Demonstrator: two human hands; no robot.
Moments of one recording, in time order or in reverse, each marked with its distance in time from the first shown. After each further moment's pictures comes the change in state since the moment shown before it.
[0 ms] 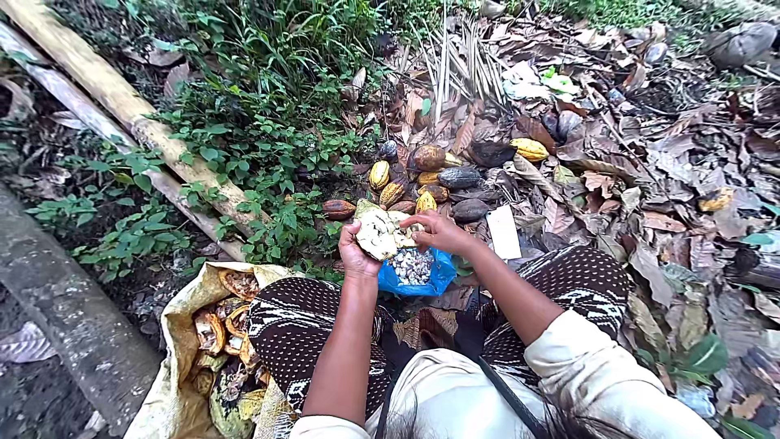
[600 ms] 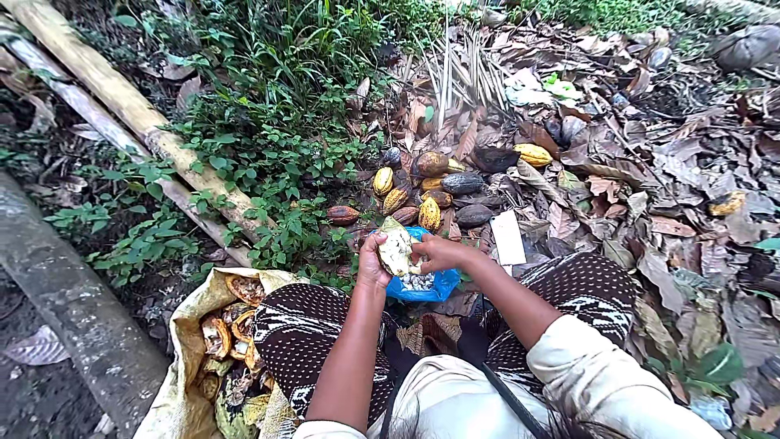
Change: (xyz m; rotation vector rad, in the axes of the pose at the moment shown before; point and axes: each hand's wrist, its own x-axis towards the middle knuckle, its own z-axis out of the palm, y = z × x) left_hand -0.005 -0.013 0.002 0.215 0.052 -0.143; right_hand 0.002 0.004 0.011 -0.404 -0.318 0.060
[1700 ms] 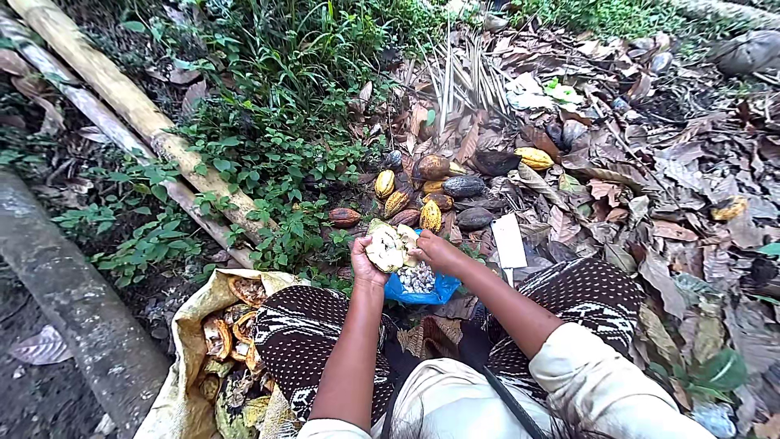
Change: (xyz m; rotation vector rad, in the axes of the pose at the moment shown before) left_hand 0.014 0.000 -0.015 -0.236 0.047 -0.013; right_hand 0.008 0.016 0.023 0.038 0.353 -0.099
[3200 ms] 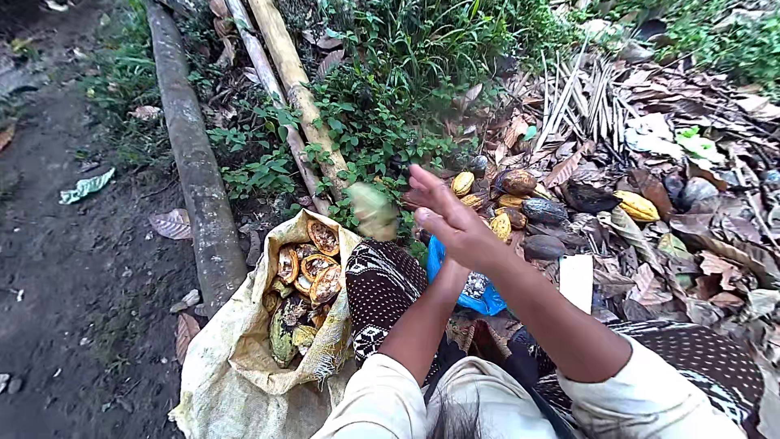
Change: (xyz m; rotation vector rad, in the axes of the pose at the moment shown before) left_hand -0.039 0.002 0.052 0.372 0.223 -0.033; right_hand 0.016 -0.222 -0.026 0.493 0.008 -0.377
